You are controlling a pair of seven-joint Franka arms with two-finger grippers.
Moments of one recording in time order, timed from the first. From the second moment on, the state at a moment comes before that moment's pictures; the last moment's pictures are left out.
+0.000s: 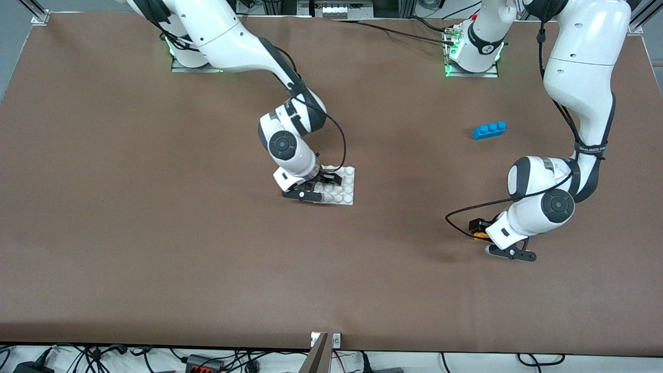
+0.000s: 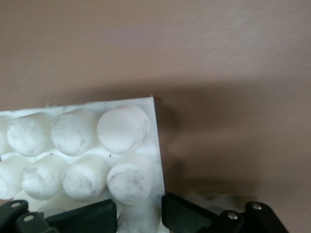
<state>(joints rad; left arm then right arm) -0.01 0.71 -0.06 -1.67 0.04 2.37 0.08 0.73 0.83 0.01 -1.59 0.31 2.50 0.65</state>
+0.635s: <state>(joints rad) -0.01 0.71 -0.06 -1.67 0.04 2.37 0.08 0.76 0.84 0.00 -1.51 0.31 2.49 0.67</state>
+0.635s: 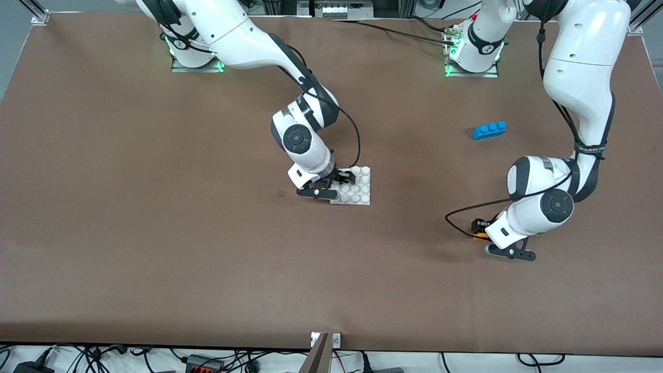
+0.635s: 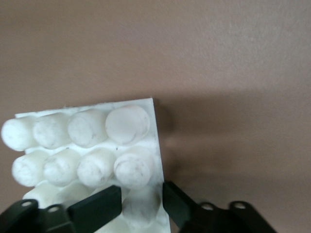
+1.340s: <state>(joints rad) -0.02 0.66 -0.07 -1.67 0.04 2.27 0.08 0.74 0.58 -0.22 -1.49 0.14 1.88 0.49</state>
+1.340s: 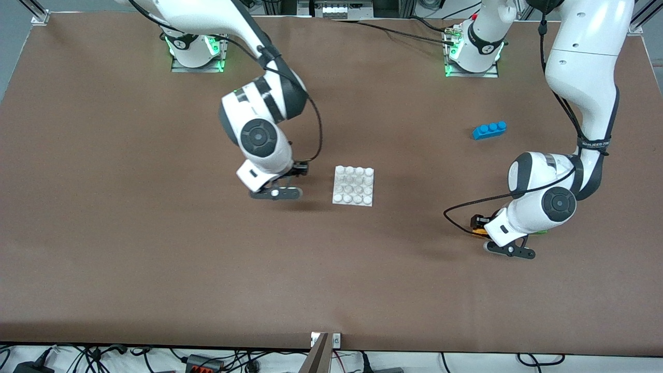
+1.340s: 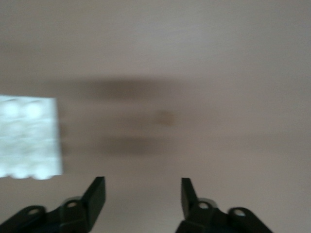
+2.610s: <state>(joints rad) -0.09 0.56 -0.47 -1.67 0.01 2.10 -0.37 0.65 0.27 -0.75 -1.47 0.02 1.50 -0.46</state>
